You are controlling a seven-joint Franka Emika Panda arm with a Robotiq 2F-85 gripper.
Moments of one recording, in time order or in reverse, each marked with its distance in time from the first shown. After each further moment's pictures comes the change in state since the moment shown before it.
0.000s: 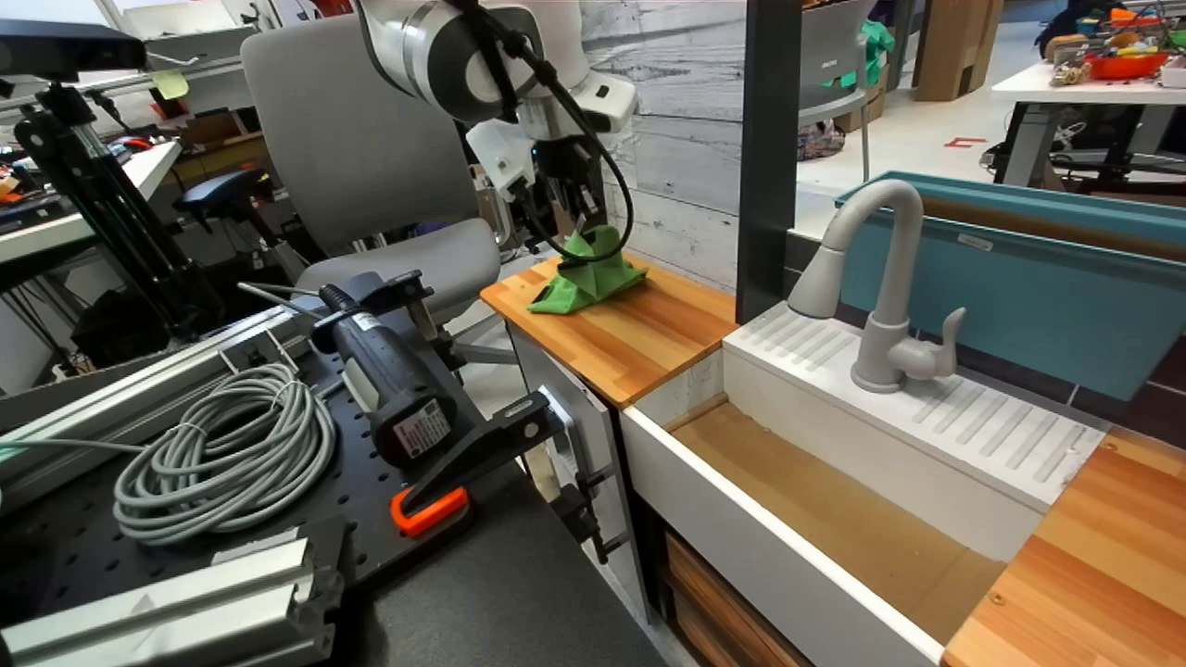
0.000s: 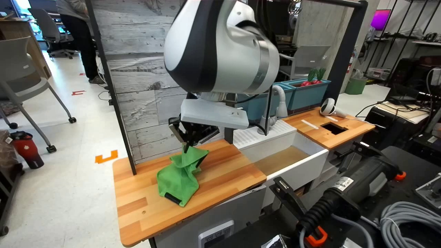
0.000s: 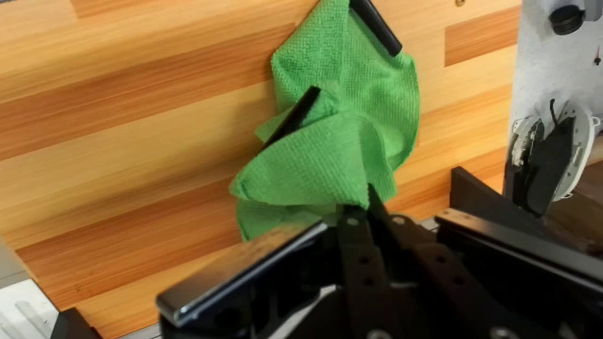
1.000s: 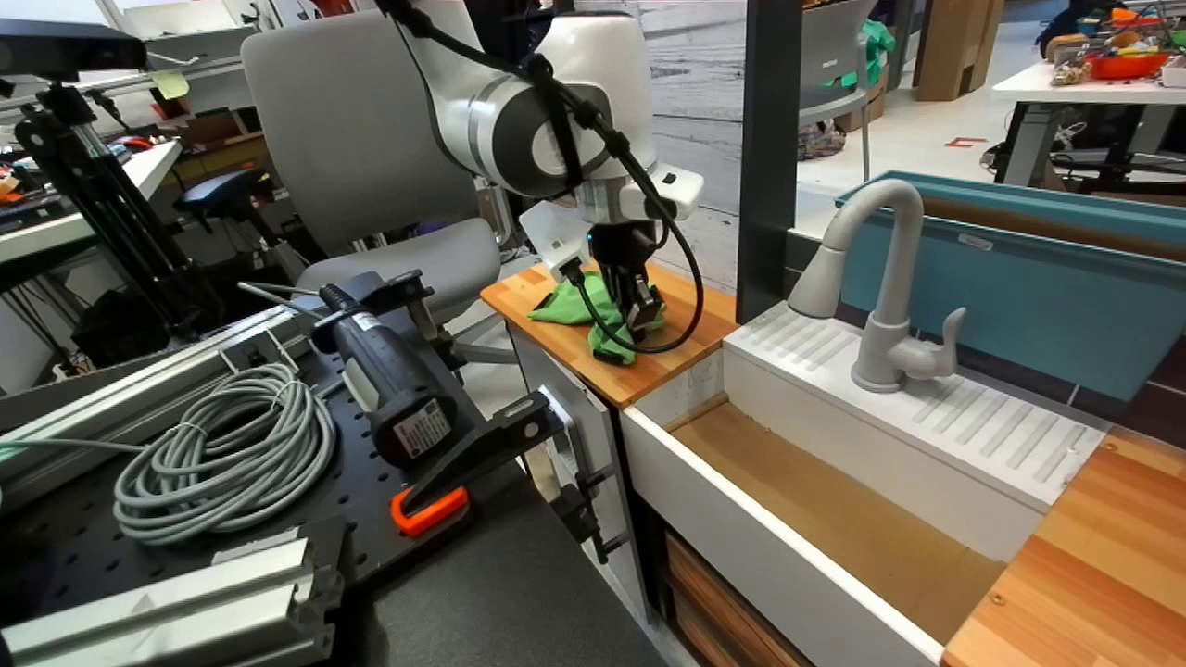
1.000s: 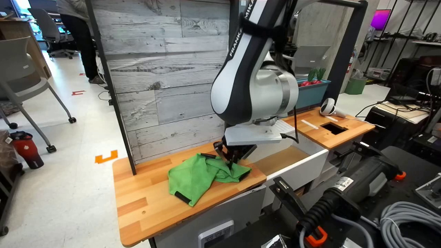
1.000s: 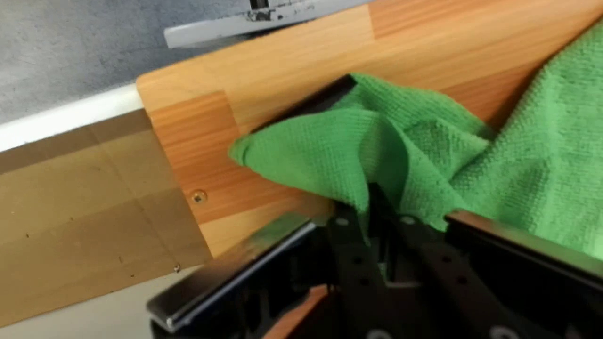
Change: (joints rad) arm 0.020 0.139 -0.200 0.077 -0.054 -0.119 0.006
